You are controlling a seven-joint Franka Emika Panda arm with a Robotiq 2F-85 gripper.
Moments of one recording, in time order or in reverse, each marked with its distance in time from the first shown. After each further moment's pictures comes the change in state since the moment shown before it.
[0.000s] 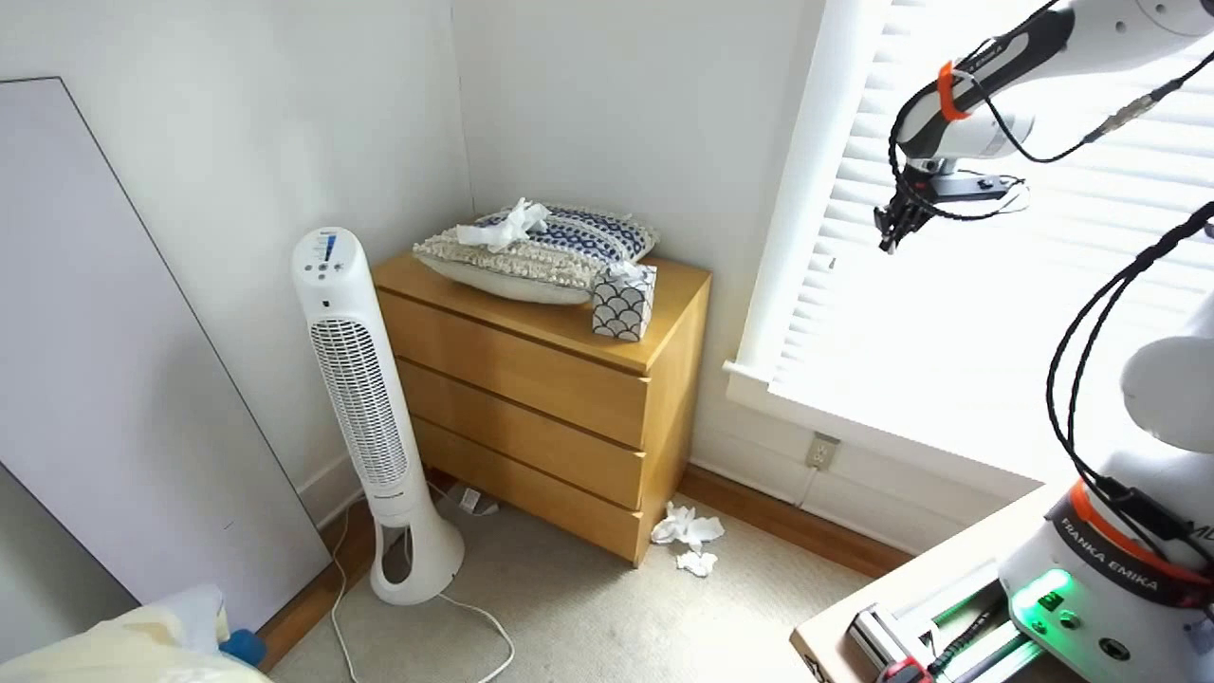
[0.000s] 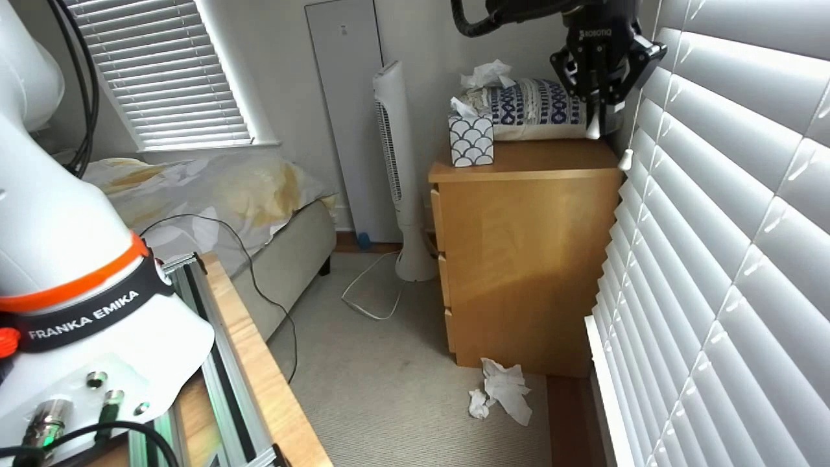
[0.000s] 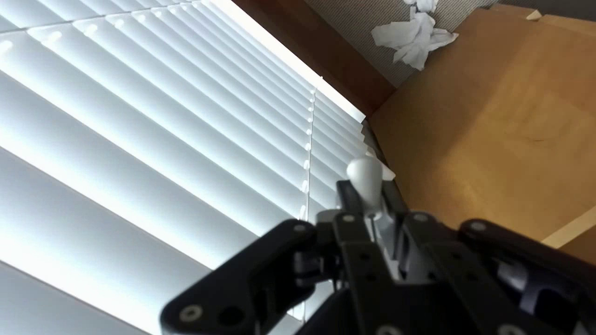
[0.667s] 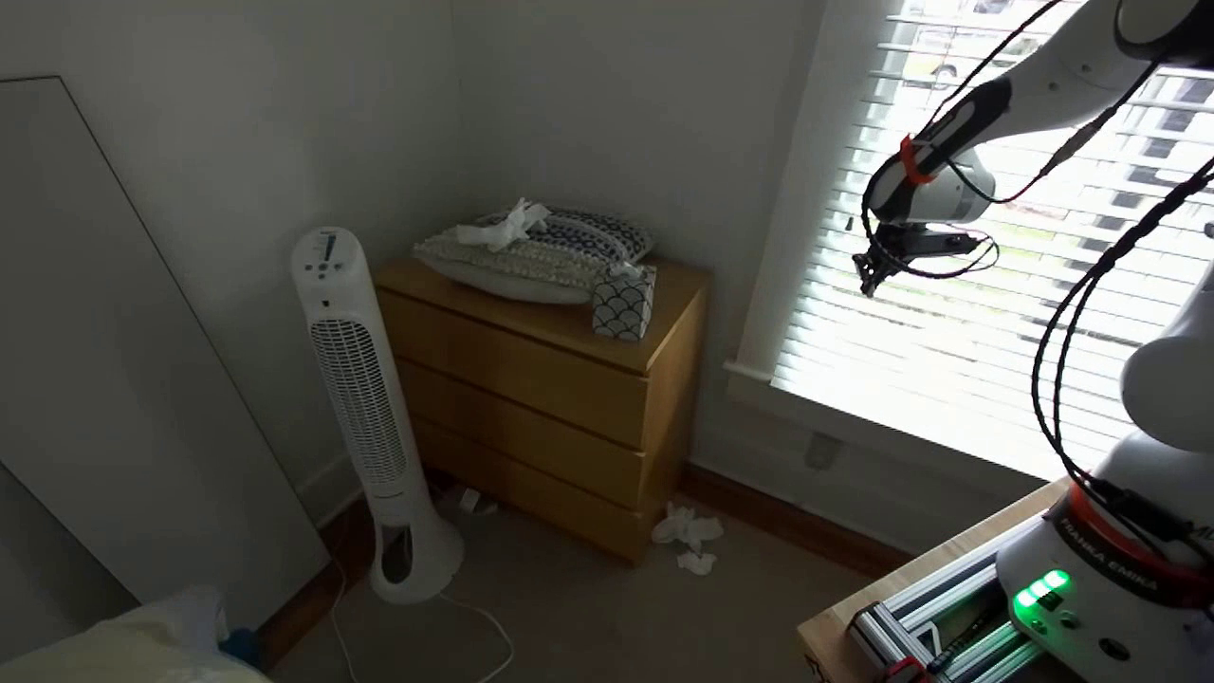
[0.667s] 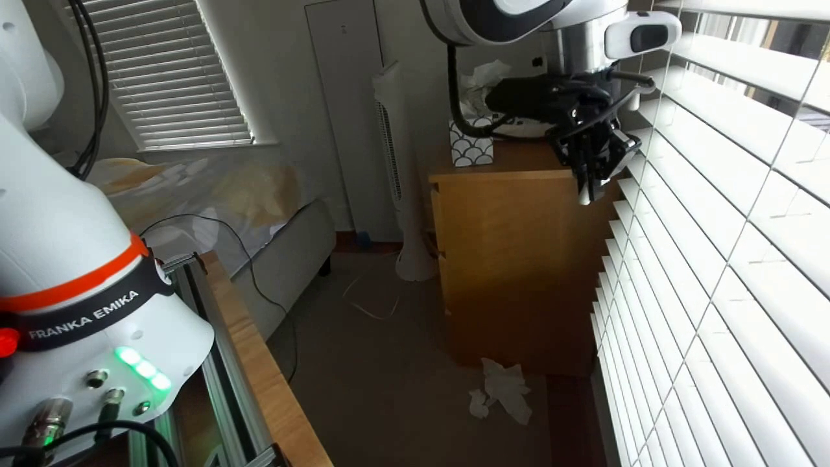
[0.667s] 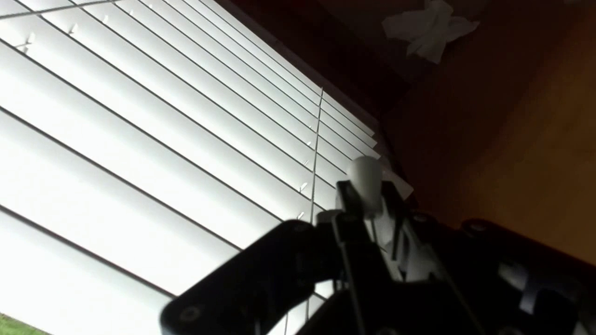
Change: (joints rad) arm -0.001 0.180 0.020 -0.054 0.030 0.263 0.035
